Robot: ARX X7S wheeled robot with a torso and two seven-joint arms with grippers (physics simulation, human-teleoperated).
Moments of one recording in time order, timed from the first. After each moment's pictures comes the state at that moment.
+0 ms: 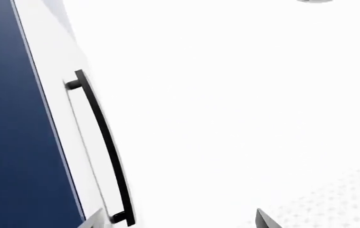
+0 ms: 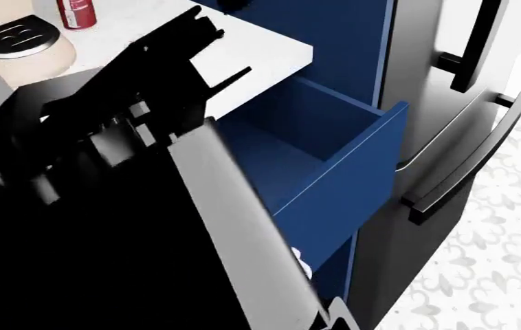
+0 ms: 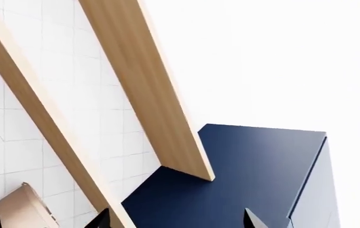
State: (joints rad) left arm -0.68 -0.48 1.37 0.37 -0.23 0.16 -0.50; right arm 2.05 0.60 -1.27 -0.96 1.12 0.81 1.16
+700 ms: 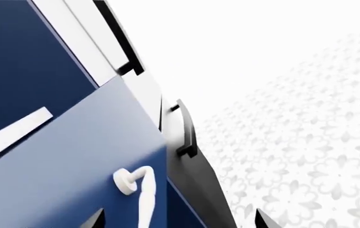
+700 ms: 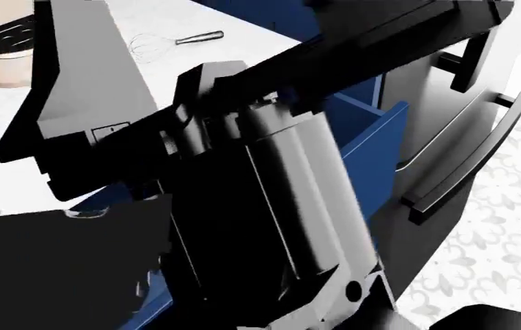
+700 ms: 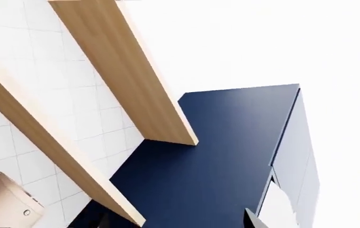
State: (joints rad) left arm -0.67 -0.02 1.47 -1.17 -0.28 0.74 -0.33; right arm 1.80 0.72 -1.34 -0.87 0.85 0.62 1.14
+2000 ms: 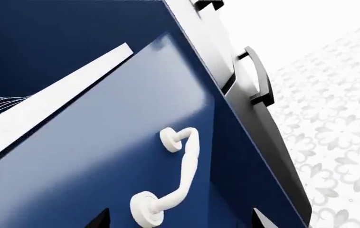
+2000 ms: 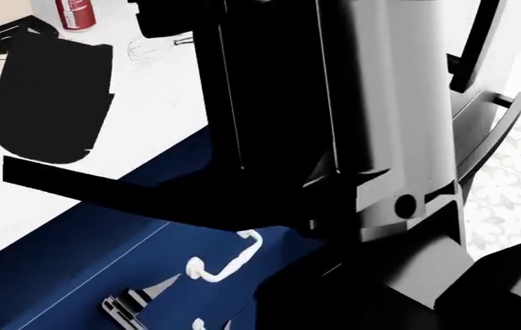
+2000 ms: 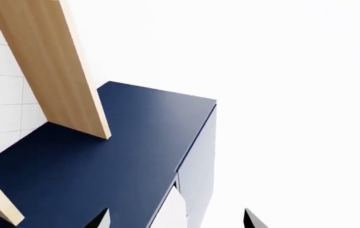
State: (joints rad) left arm -0.67 -0.05 0.91 -1.28 0.02 0.63 -0.26; right arm 1.93 0.67 -1.25 -0.82 0.87 0.99 1.27
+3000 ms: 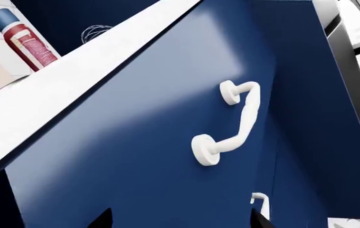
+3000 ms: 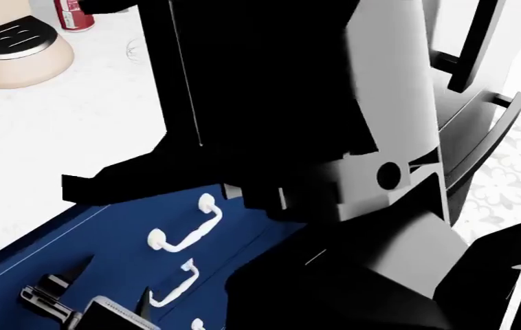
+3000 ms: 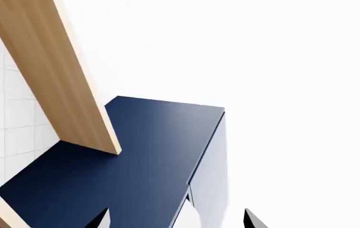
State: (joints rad) left arm -0.69 -0.15 0.71 -1.27 0.04 0.51 -0.30; right arm 1.95 0.63 -1.18 -0.80 0.89 0.95 1.20
